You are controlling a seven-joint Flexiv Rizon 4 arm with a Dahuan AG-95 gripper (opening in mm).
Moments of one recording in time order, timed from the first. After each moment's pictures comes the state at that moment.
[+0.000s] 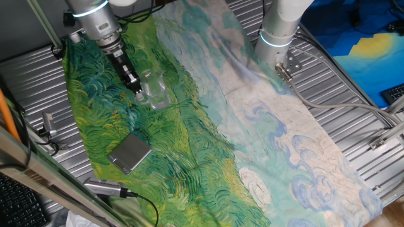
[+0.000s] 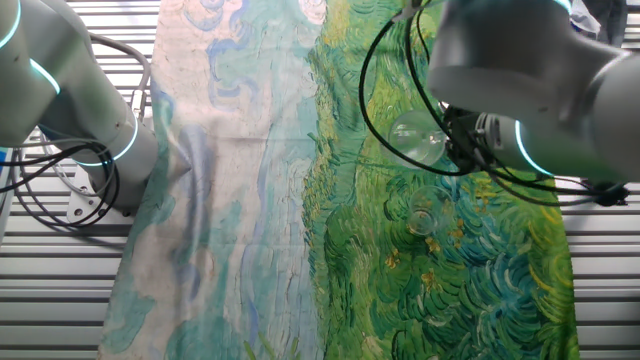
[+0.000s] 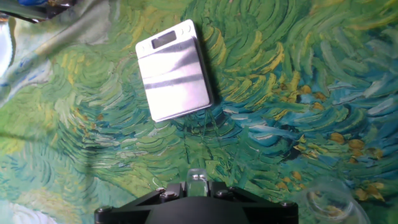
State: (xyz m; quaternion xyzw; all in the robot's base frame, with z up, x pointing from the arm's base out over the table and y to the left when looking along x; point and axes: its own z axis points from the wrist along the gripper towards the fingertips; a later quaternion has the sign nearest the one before) arm 0.564 -0.004 0.151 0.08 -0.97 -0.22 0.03
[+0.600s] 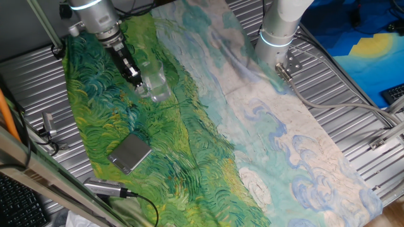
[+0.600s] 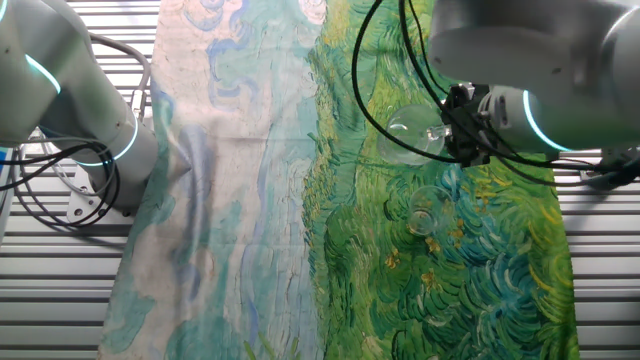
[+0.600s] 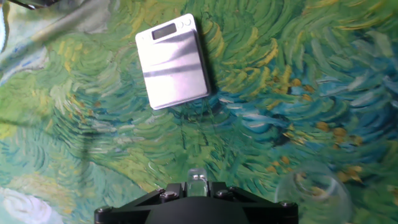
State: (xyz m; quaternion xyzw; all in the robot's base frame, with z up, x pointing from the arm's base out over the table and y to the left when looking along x) arm 0.559 -0.012 0.174 0.10 -0.98 -0.18 0.04
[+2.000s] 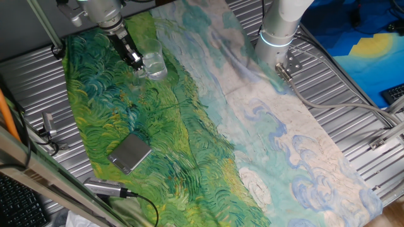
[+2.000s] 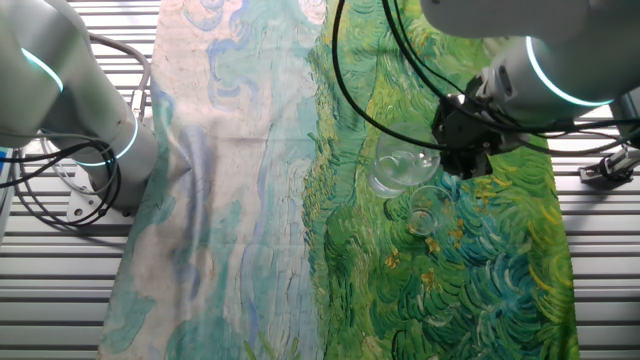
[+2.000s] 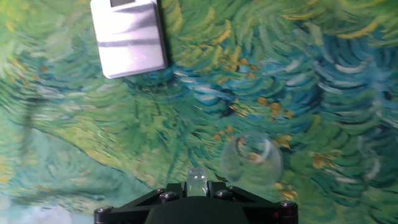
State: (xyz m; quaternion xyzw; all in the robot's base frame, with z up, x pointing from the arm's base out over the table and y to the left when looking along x) arm 0.537 -0.058 0.194 0.13 -0.99 -0.08 0.06
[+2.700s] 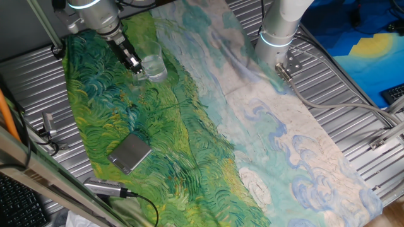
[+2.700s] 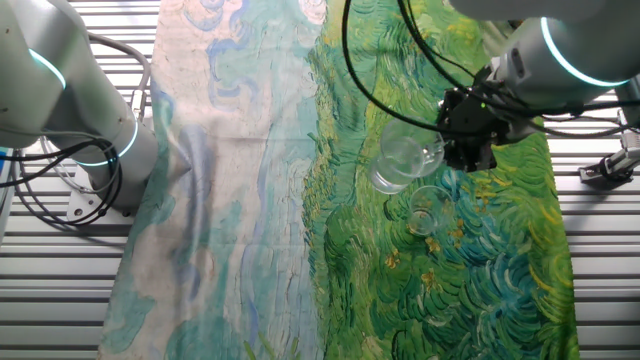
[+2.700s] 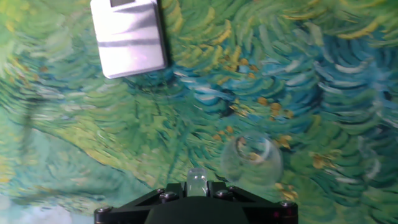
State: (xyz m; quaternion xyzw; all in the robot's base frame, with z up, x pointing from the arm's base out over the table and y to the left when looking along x) arm 0.540 -0.052 0.194 0.10 -0.99 -0.07 0.07
